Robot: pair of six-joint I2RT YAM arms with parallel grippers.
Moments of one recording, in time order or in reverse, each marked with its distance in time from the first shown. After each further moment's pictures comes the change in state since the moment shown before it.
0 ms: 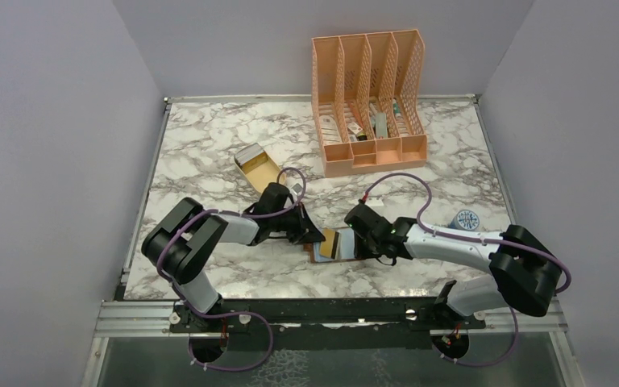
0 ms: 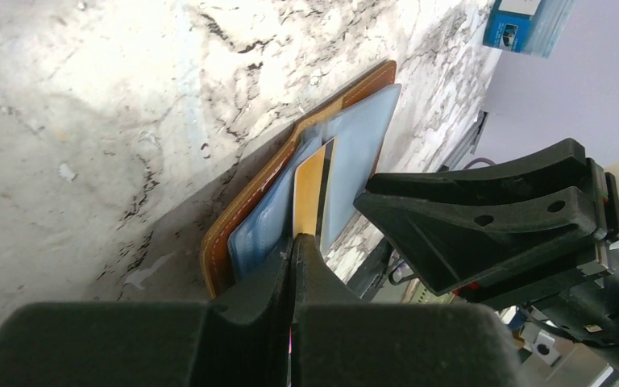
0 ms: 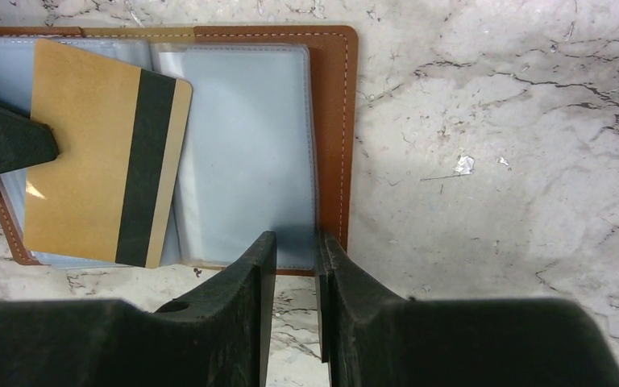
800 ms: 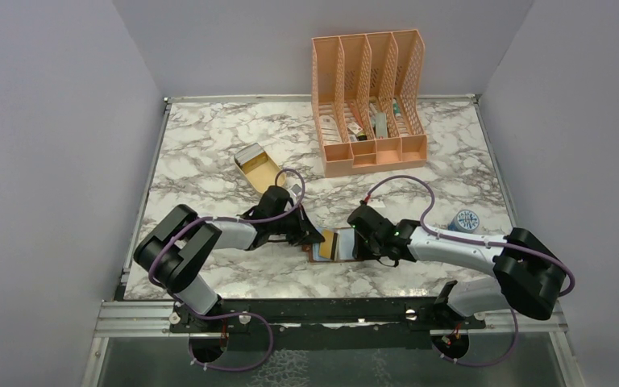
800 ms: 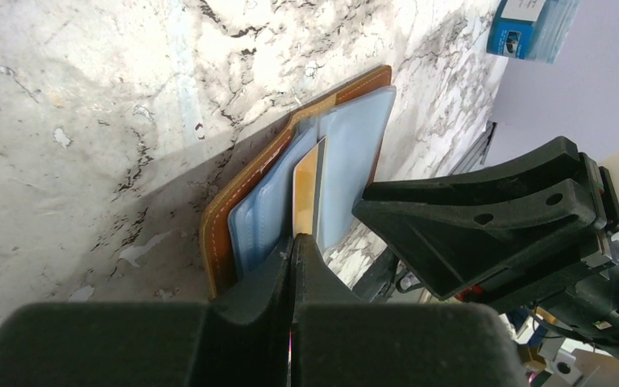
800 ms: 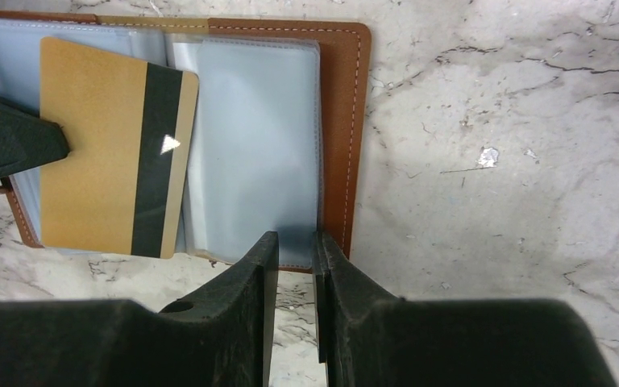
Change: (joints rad) left arm -0.030 -0.069 -0.042 -0.004 -0.074 -0.003; right arm -0.006 -0.031 -0.037 0.044 -0.042 0.022
